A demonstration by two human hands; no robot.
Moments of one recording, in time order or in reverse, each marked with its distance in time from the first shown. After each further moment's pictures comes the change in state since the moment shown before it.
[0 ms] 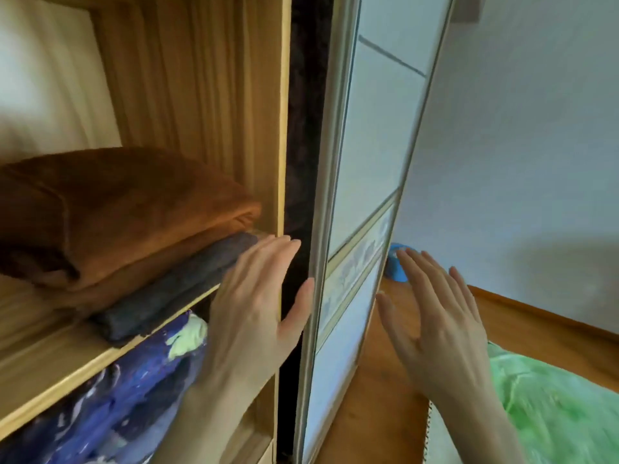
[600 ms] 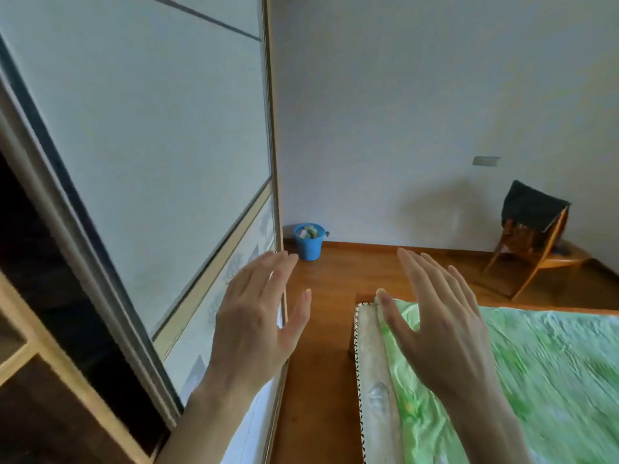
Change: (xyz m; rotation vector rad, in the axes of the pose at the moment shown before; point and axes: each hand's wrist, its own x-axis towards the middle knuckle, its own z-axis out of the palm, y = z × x) left_hand 0.082 0.066 0.250 -0.199 -0.244 0.191; right_hand 0.007 0.211 -0.005 -0.346 -0.048 0.344
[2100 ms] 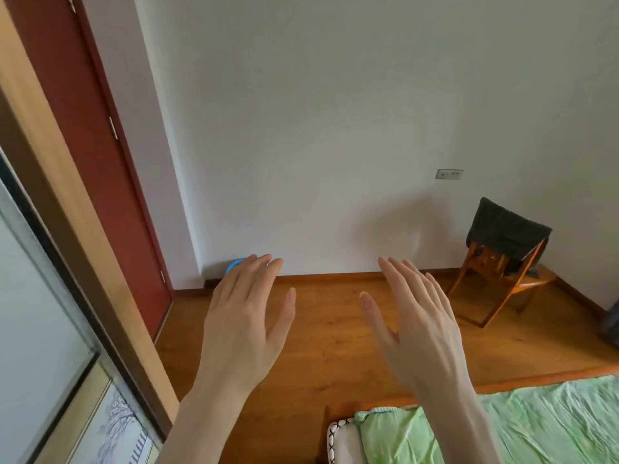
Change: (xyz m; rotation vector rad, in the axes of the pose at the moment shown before) left_hand 0.413 -0.212 0.454 -0.210 -0.085 0.030; right_hand 0.415 0.223 0.364 -0.117 0.016 0.182
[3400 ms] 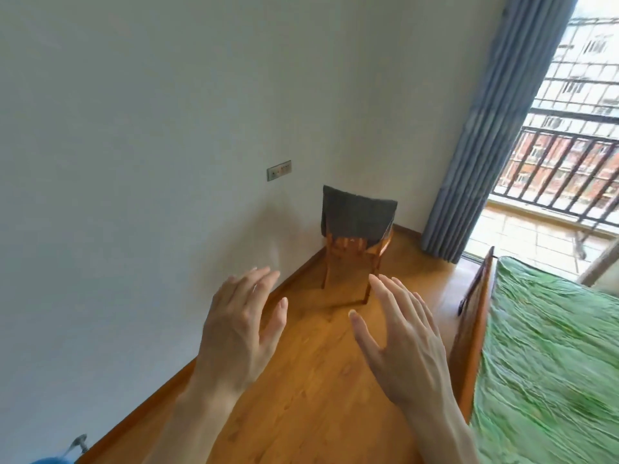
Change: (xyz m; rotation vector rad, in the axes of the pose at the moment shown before) left_hand 0.492 -0.046 0.567 -0.481 -0.369 0.537; right_hand 0.360 0.318 0.276 -0.449 0.152 0.700
